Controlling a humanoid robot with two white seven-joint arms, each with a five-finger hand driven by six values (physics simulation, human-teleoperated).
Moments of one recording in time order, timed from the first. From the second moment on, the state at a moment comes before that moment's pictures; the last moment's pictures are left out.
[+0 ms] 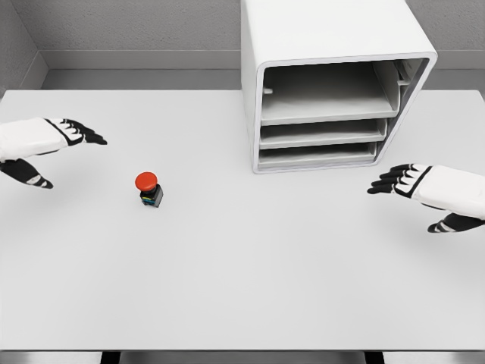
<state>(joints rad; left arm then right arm) -0.66 1.09 -0.72 -1.42 -0.17 -0.61 -0.46 -0.05 -1.02 0.09 -1.76 0.22 -0.61 0.61</state>
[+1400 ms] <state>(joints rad) -0.77 0.76 -0.87 -1.30 -0.32 -0.61 -0.59 -0.74 -0.71 0.58 -1.31 0.14 -0.60 0.61</state>
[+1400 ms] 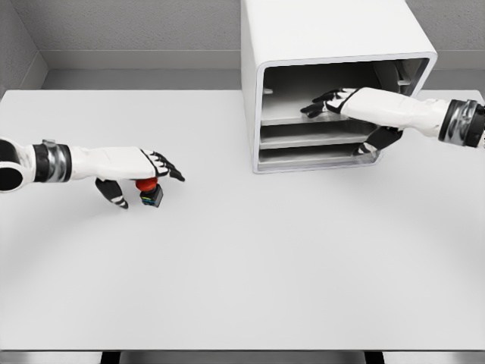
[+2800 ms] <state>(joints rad) -0.78 0.77 -0.88 -1.29 -0.32 -0.61 -0.59 -0.72 -0.80 0.66 -1.45 0.37 -0.58 0.58</state>
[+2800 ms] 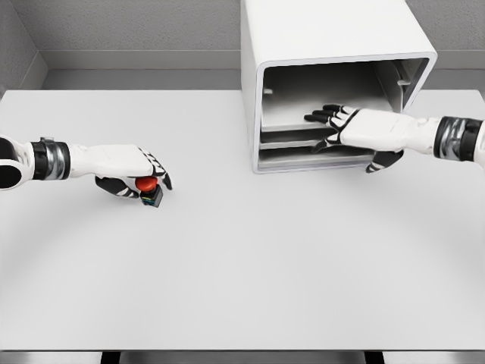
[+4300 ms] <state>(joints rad) -0.82 0.93 -0.88 -1.51 -0.23 -0.61 -0.59 -0.76 -0.80 0.67 -1.44 0.22 -0.59 0.61</state>
